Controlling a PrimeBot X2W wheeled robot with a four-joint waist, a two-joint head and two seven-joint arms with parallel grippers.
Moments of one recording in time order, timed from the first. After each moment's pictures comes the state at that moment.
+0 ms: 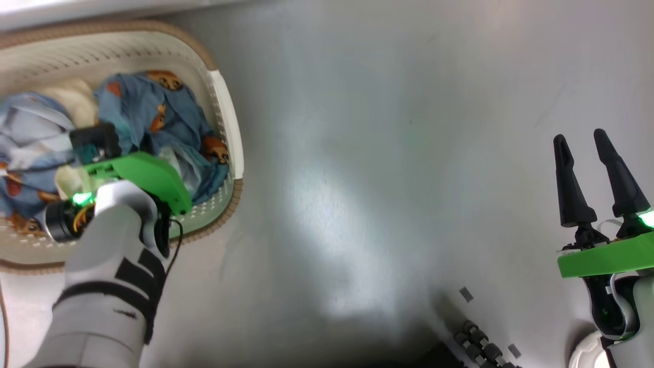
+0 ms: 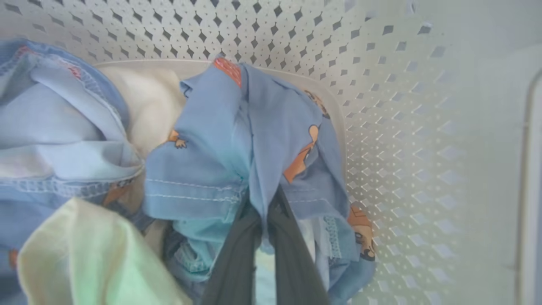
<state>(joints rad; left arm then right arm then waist) -1.00 0.03 -0.21 1.28 -0.42 0.07 -0.24 -0.27 -0.27 -0.01 0.08 0.45 0.13 -0.25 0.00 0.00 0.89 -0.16</state>
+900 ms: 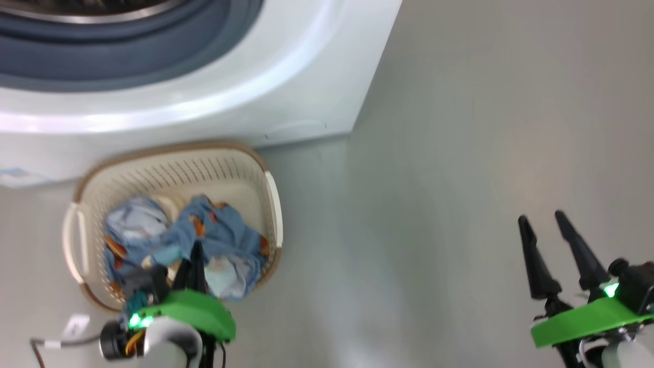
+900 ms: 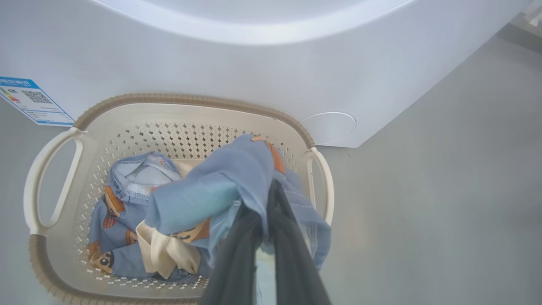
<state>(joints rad) -0.33 0.03 -0.25 0.55 -0.46 0.16 -0.25 -0.09 -0.21 0.01 0.11 0.40 0.13 -0.25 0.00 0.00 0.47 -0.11</state>
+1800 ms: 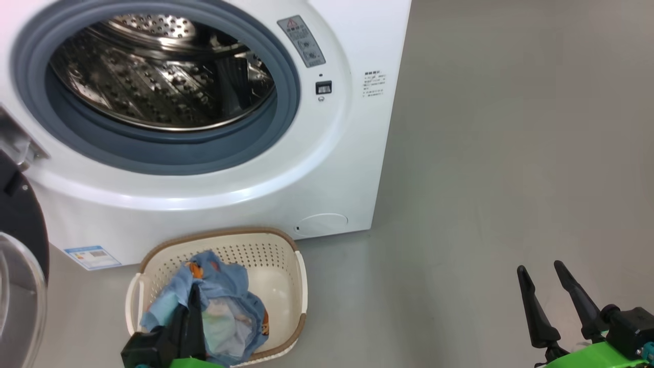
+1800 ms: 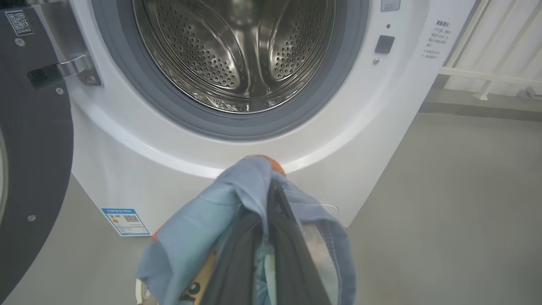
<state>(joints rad) 0.00 0.04 -0.21 0.17 -0.27 0.21 -0.25 0.05 -0.18 -0.01 0.10 0.31 0.13 -0.25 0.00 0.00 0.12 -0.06</state>
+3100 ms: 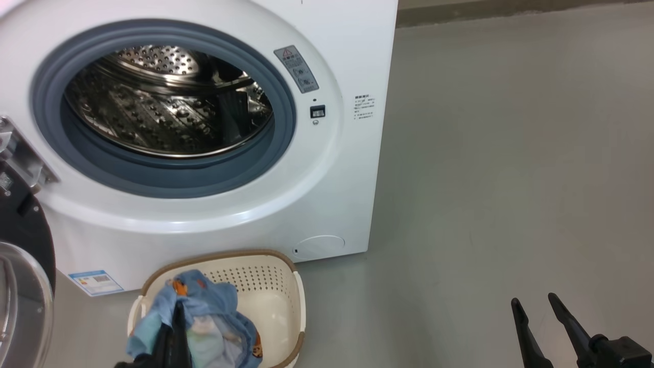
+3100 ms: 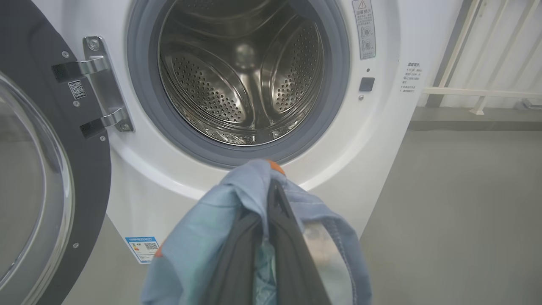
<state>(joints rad) 0.14 0.05 -0.16 0.01 -0.19 0.20 -0.25 0.14 -0.13 -0.03 0.10 0.23 0.13 -0.25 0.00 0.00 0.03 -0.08</state>
